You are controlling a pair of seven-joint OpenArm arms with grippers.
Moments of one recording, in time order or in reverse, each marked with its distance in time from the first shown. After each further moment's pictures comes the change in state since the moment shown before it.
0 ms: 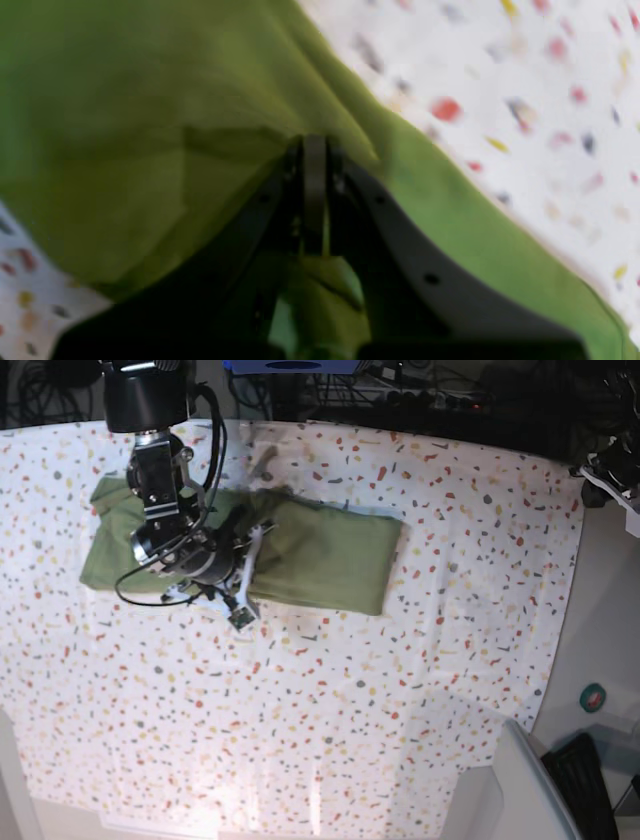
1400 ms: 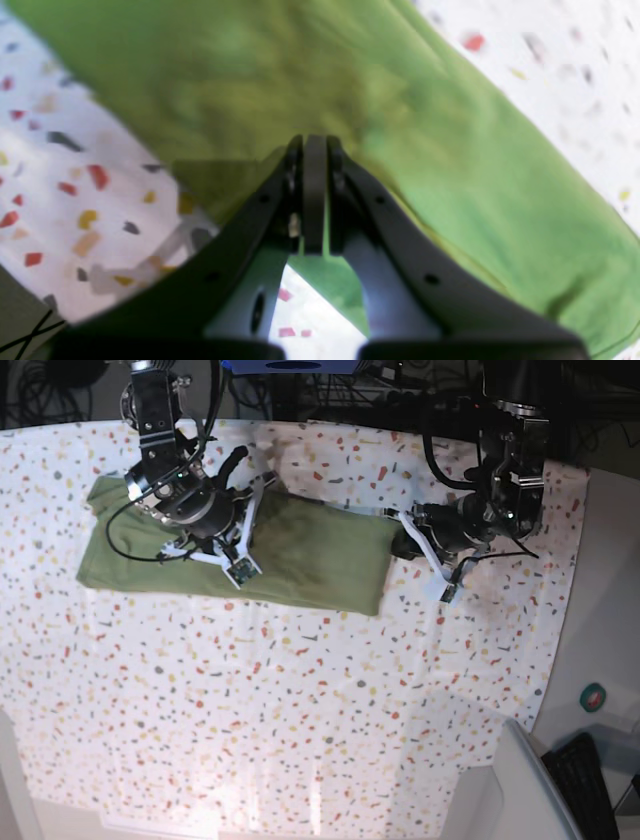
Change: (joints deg) left arm -14.8 6.9 43.8 -4.0 0.0 11.5 -0.1; right arm -14.4 -0.2 -2.6 17.4 -0.3 -0.5 -0.4
